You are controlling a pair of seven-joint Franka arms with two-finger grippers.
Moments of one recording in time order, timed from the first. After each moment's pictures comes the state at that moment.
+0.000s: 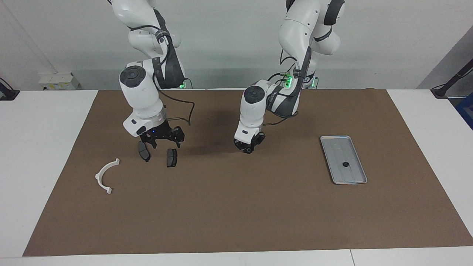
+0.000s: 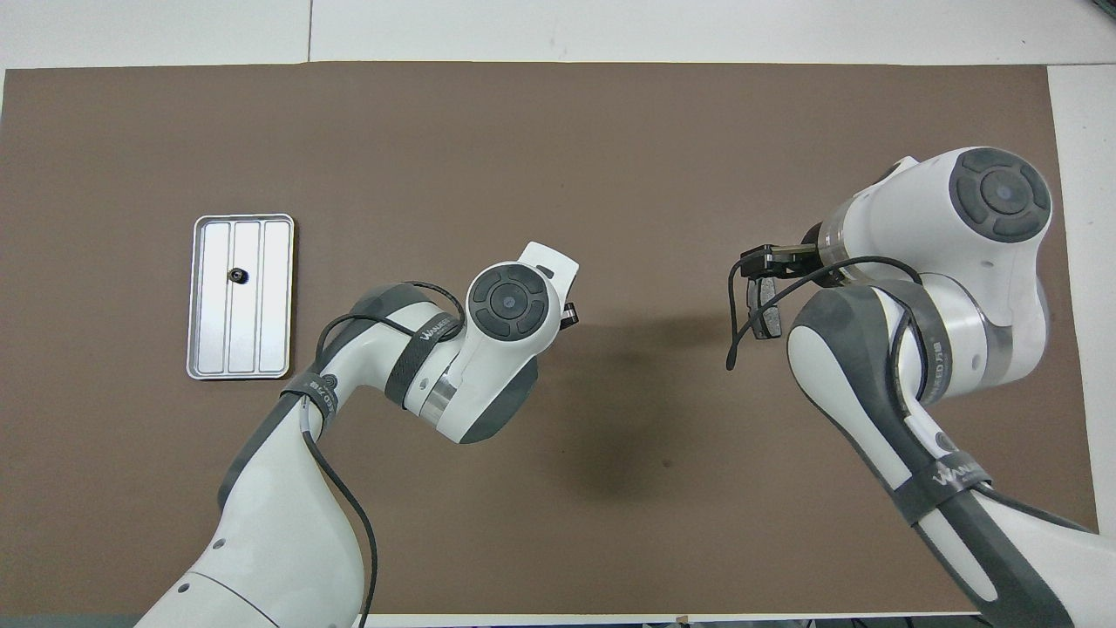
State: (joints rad) left arm -0.67 0.42 -0.02 -1.86 0.01 2.30 -0.93; right arm 0.03 0.13 0.16 -1.96 0.02 2.14 0.20
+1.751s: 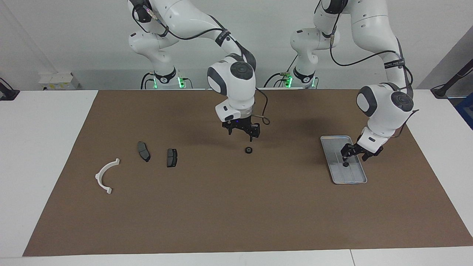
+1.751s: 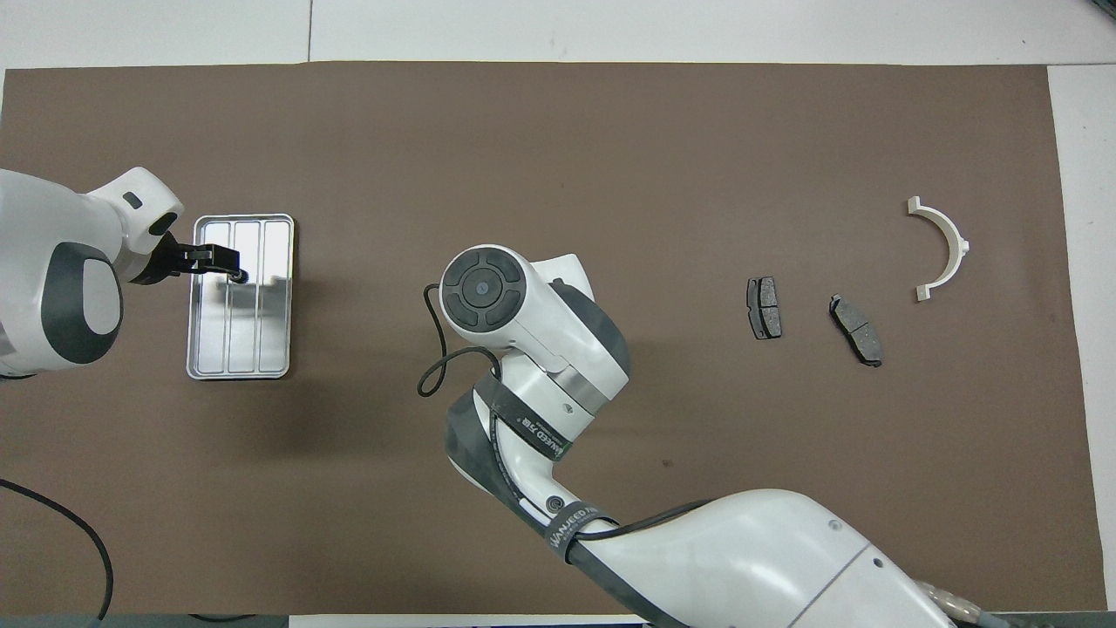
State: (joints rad) left arm 0.04 0.28 0.01 -1.97 -0.04 2.31 0.14; right arm 0.57 0.60 0.16 -1.49 -0.16 2.06 1.24
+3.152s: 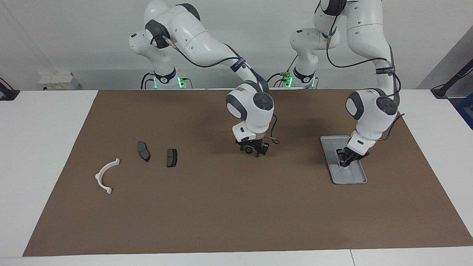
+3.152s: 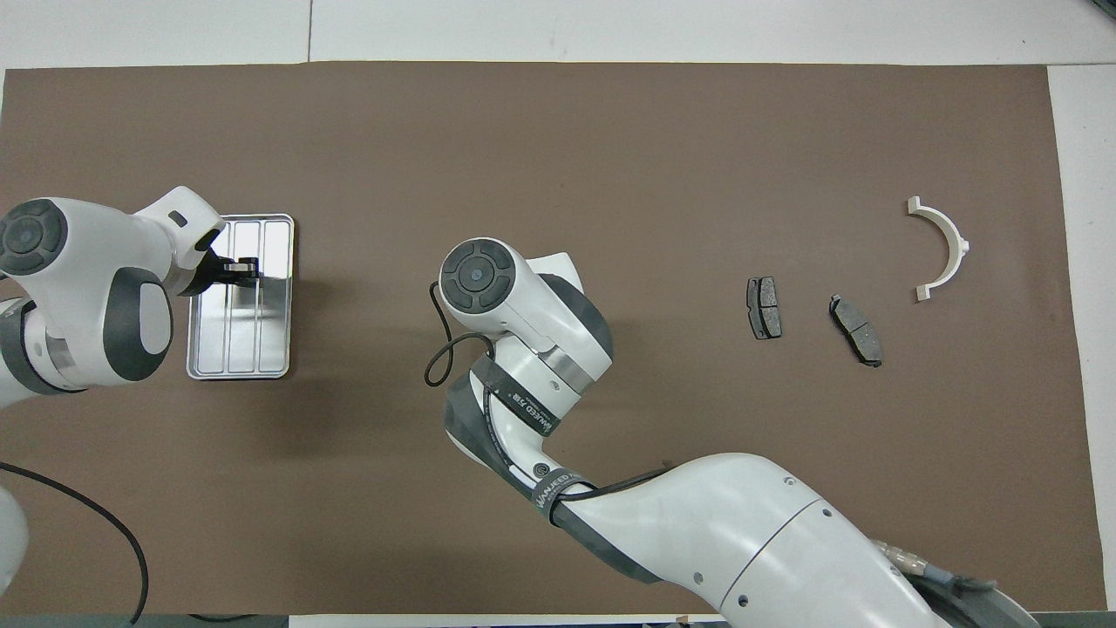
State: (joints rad) left arm 0.00 0.29 0.00 -2.06 -0.04 2.45 0.07; right arm 0.57 0.69 0.16 -1.44 -0.16 2.06 1.24
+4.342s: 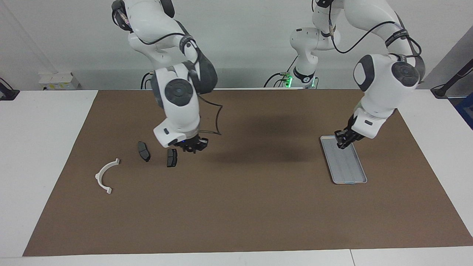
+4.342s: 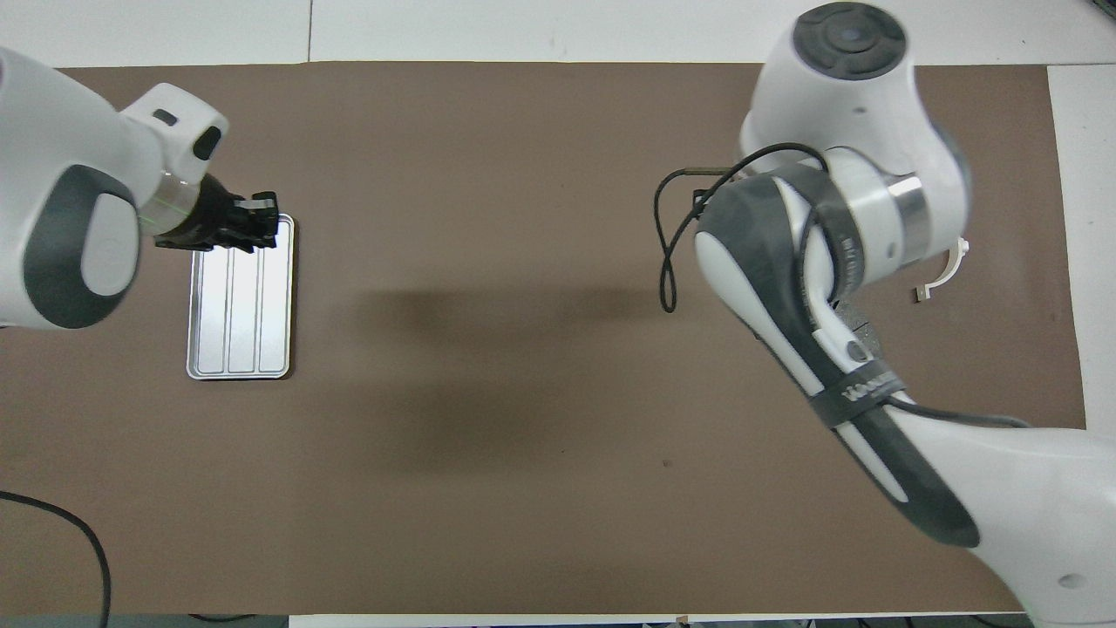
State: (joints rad) left arm -0.21 0.21 -0.02 -1.69 -0.04 1.90 -0.39; right arm 0.13 0.42 0.15 -1.39 -0.10 1.68 0.37
